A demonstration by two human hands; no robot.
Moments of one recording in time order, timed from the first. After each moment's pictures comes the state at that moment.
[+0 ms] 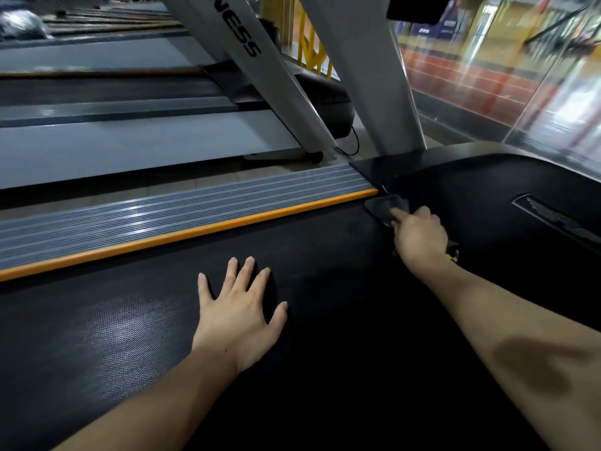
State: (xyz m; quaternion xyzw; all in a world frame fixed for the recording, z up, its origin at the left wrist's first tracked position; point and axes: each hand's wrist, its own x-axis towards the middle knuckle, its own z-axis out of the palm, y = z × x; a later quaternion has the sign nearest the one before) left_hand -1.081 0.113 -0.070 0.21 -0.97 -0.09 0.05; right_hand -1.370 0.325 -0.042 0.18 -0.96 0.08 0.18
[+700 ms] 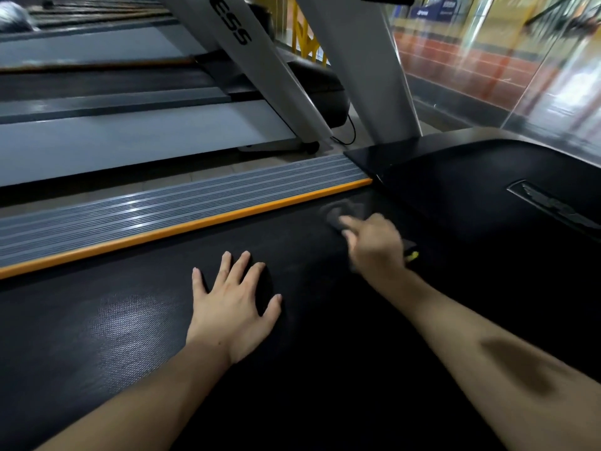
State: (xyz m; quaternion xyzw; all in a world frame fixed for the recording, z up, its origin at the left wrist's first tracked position) left_hand -1.082 0.112 -0.070 0.21 -0.97 -0.08 0.06; right_hand -1.296 0.284 -0.052 0.26 -0.93 0.17 0.22
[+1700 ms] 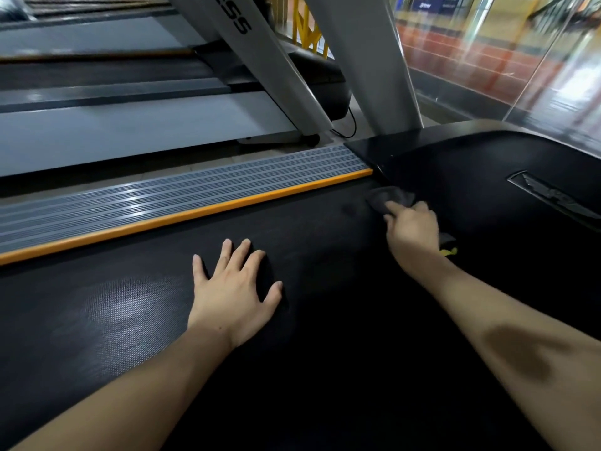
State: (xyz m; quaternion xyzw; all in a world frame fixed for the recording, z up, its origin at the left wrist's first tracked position) left_hand -1.084 0.112 -0.072 0.21 -0.97 -0.07 0.07; right_hand -1.324 0.334 -0.042 0.16 -0.96 0.12 0.21
